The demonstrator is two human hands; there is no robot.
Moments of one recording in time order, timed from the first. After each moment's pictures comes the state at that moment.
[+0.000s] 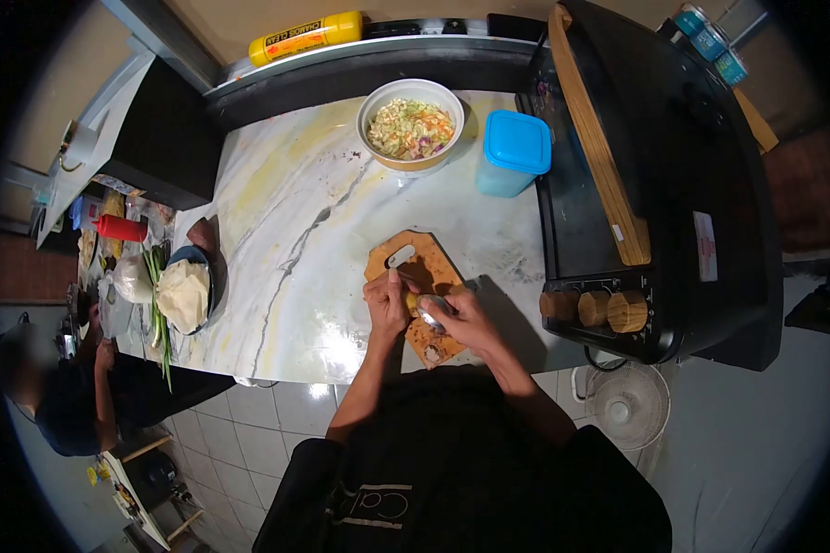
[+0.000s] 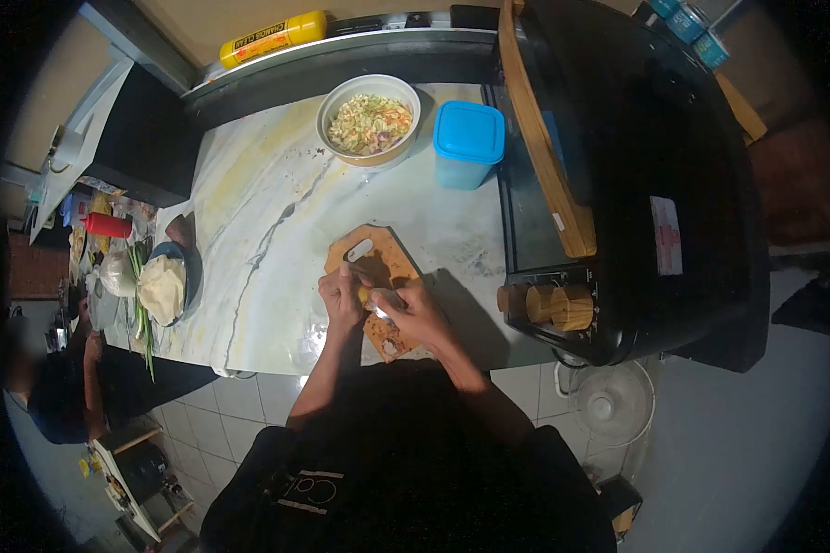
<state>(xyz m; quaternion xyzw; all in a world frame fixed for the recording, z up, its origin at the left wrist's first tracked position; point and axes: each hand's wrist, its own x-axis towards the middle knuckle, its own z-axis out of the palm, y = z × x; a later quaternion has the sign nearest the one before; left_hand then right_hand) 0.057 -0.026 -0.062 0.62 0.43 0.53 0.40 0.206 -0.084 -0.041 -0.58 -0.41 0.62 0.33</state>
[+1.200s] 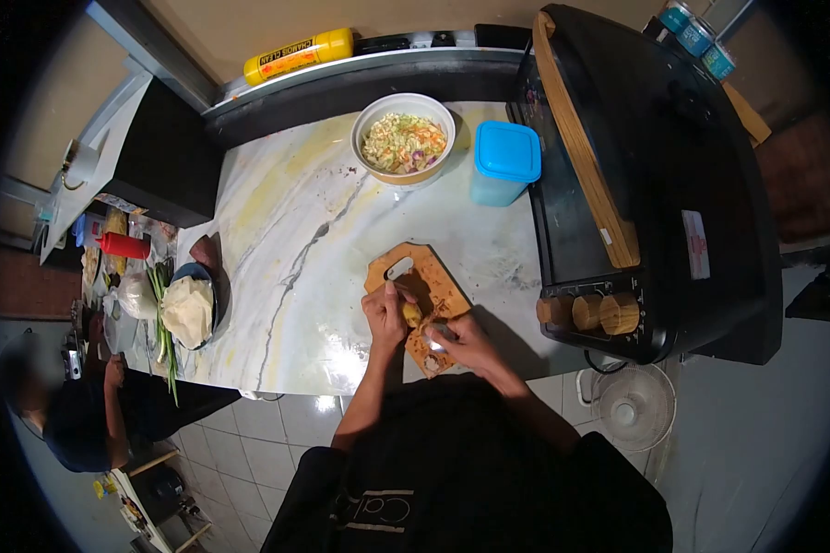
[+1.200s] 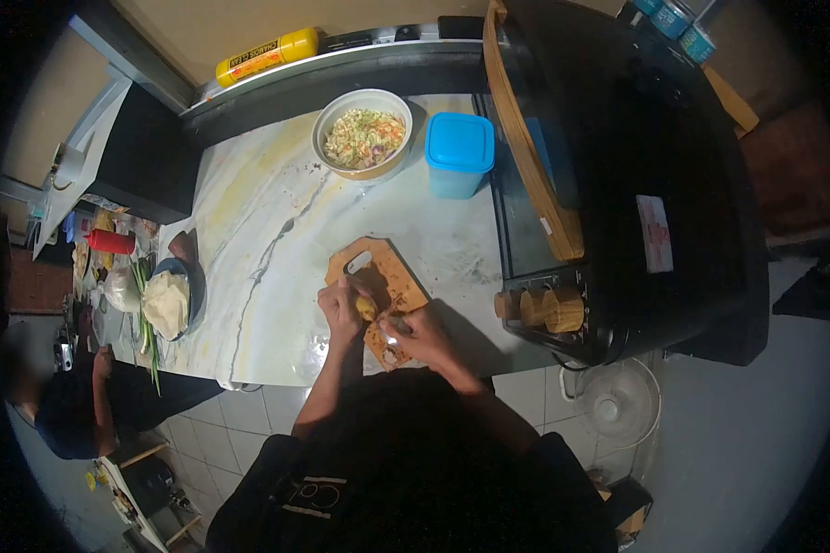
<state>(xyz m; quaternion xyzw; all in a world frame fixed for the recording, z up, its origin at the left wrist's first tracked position) 0.057 -0.023 -0.063 0.59 0.44 0.54 0.42 0.206 -0.106 -0.048 -0.59 -0.48 0.55 0.35</state>
